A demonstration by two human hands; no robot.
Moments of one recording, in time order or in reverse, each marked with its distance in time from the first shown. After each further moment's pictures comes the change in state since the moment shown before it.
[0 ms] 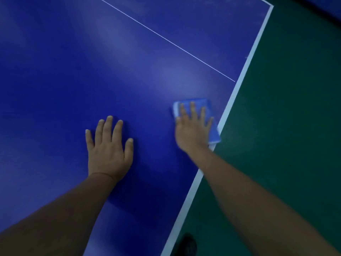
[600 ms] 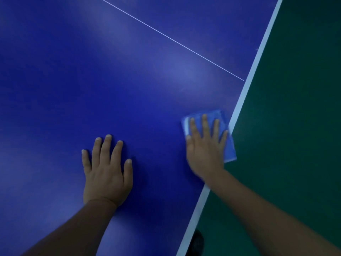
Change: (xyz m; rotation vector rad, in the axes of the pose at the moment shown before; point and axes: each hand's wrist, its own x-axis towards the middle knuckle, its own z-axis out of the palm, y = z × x) left_hand 0.008 0.000 0.007 0.074 -0.073 0.007; right_hand -0.013 0.026 0.000 -0.010 -0.003 -0.027
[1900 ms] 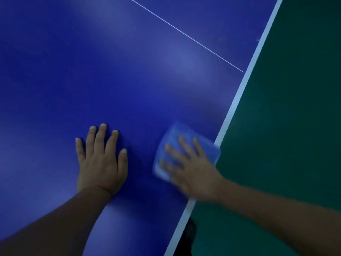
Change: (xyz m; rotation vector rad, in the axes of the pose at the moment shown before) left_hand 0.002 -0.002 0.000 -0.014 0.000 0.000; right_hand -0.056 0.027 0.011 -0.130 -0.083 -0.833
